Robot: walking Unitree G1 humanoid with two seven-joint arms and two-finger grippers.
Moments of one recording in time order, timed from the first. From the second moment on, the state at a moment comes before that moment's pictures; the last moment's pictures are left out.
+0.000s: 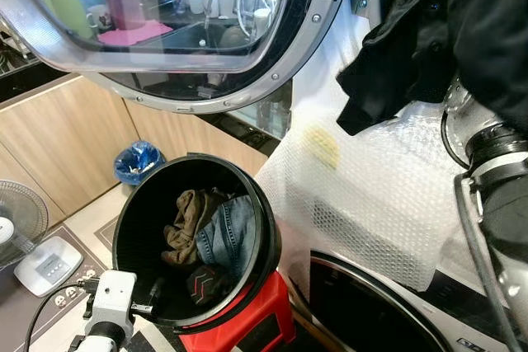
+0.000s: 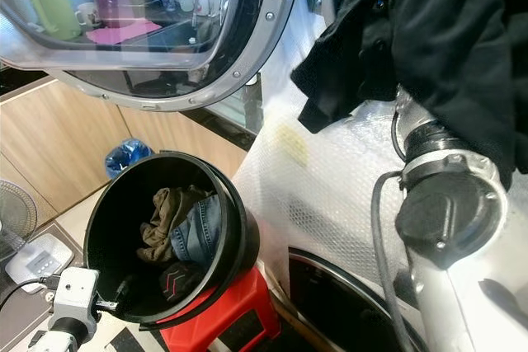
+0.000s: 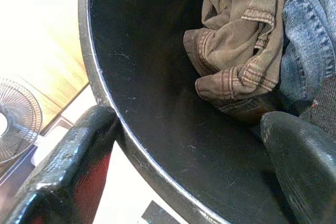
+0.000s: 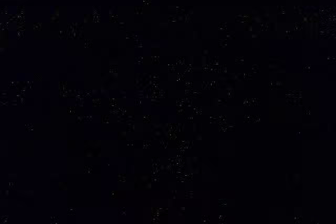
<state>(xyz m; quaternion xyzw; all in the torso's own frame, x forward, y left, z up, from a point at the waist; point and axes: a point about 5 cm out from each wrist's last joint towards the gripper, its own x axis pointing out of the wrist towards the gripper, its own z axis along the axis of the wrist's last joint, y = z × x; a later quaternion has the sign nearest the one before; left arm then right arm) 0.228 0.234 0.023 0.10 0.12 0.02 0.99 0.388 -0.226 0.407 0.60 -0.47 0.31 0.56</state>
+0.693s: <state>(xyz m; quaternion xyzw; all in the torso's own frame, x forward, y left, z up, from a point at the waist) 0.231 0.237 0.045 0.08 0.06 0.05 0.99 0.390 -0.234 0.456 0.39 -0.26 -0.09 0.88</state>
